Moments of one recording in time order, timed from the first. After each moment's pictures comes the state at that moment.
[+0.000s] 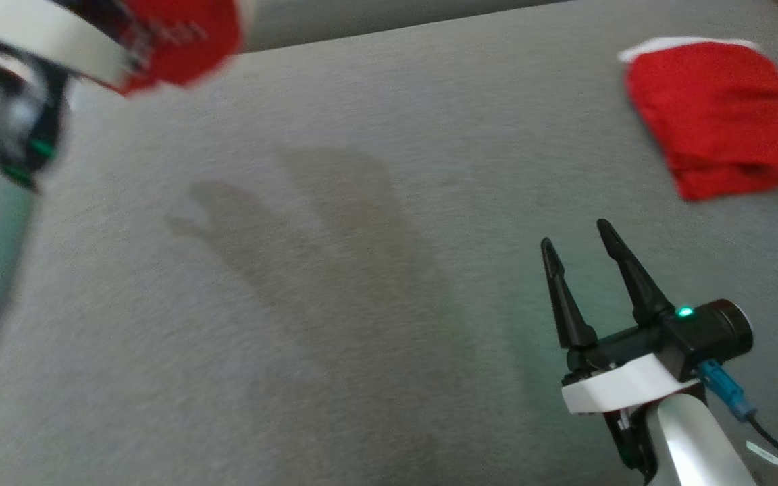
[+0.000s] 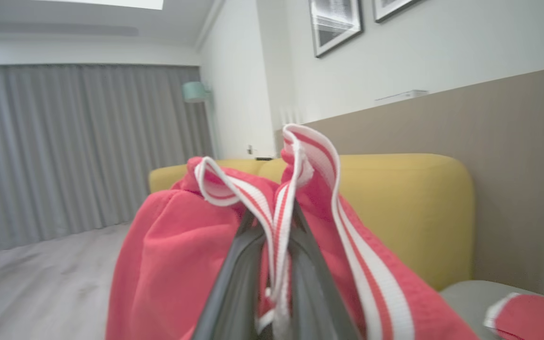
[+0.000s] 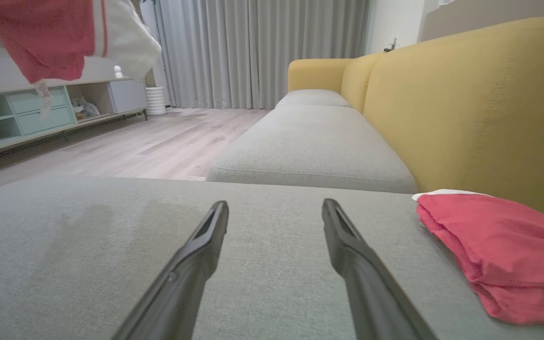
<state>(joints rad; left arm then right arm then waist) -1.03 0.51 -0.50 0.33 -0.64 -0.11 -0.01 -0.09 -0.06 0.18 0.14 0.02 0.13 -0.26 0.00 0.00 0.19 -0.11</state>
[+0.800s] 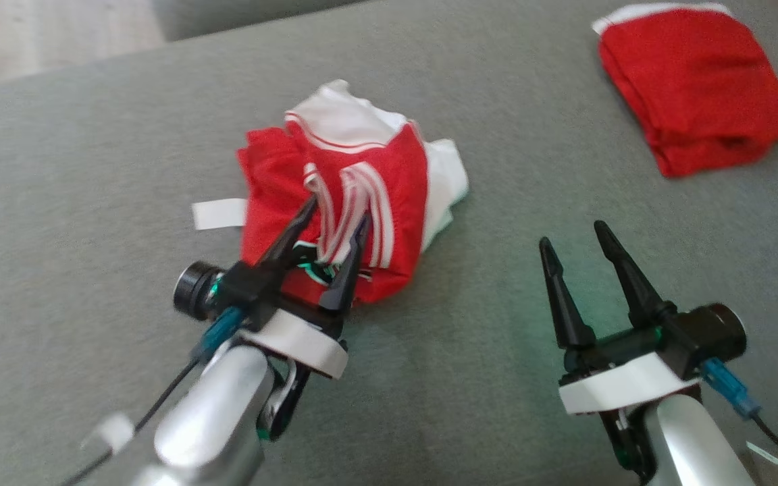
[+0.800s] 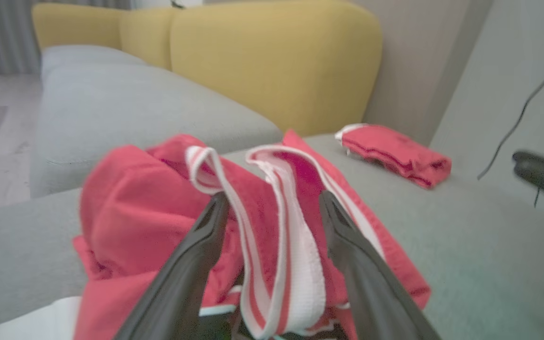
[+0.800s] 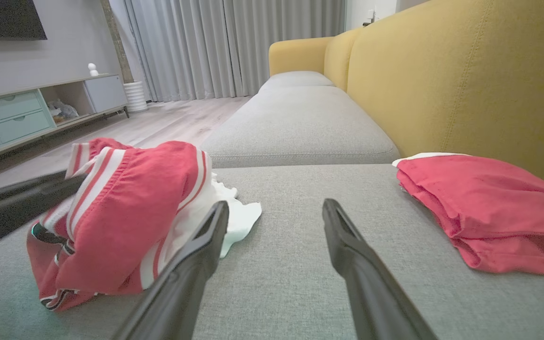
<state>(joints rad) -0.48 0.18 -0.70 0.42 -0.45 0.01 -0.25 -0.09 -0.06 0.20 0.15 0.09 0.13 -0.26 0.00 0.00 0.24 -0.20</state>
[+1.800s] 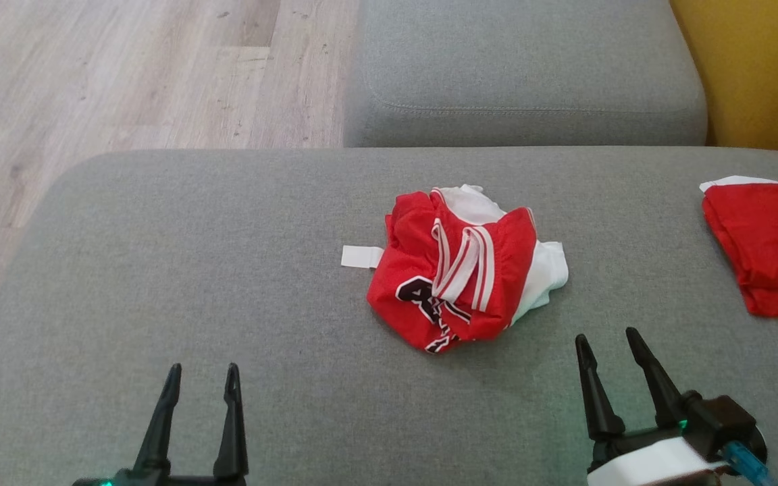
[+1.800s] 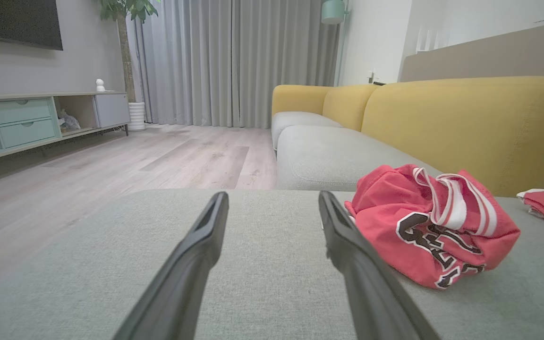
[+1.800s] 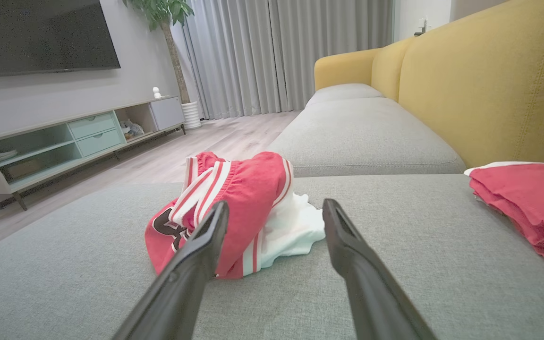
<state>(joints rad) 0.21 0.06 -0.14 0.04 -0.12 0.00 -0.25 0.12 -0.05 0.12 0.20 0.16 0.13 -0.26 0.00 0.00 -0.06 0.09</state>
